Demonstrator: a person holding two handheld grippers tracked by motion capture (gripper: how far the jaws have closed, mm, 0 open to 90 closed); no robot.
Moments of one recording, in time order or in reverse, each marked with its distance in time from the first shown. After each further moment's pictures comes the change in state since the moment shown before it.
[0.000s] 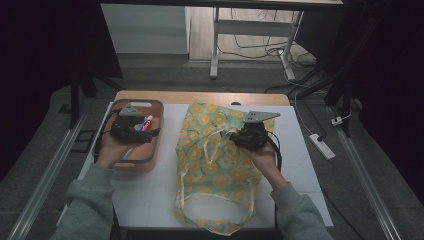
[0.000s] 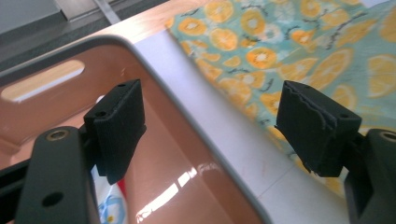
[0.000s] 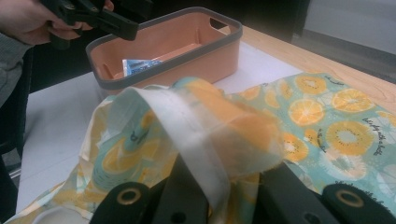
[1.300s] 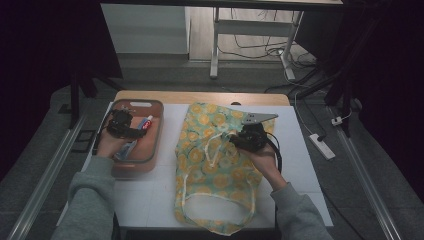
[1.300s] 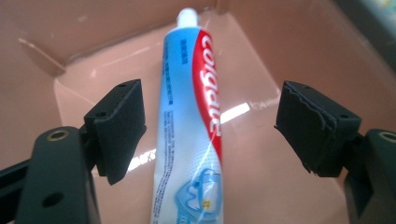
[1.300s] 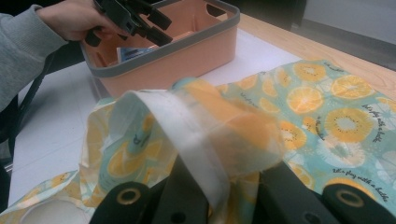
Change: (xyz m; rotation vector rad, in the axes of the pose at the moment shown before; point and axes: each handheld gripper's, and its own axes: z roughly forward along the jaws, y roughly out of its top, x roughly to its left) left arm 0.069 -0.031 0.062 0.224 0.129 -0.143; right arm -0.003 -0.007 0.004 0.041 -0.009 0.001
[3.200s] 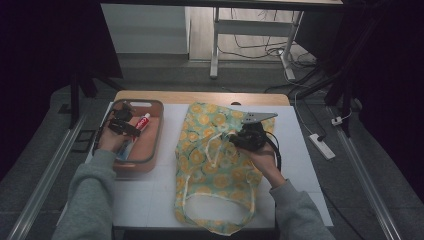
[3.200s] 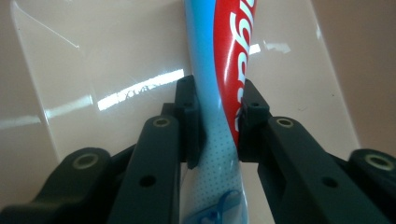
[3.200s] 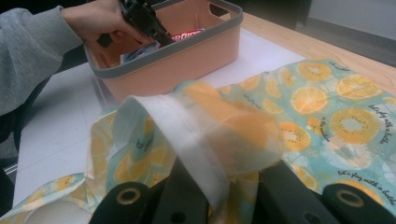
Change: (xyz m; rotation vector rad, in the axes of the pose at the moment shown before) left arm 0.027 0.010 0.030 0.257 -0.070 -0.137; right arm -0.003 0.001 0.002 0.000 0.019 0.009
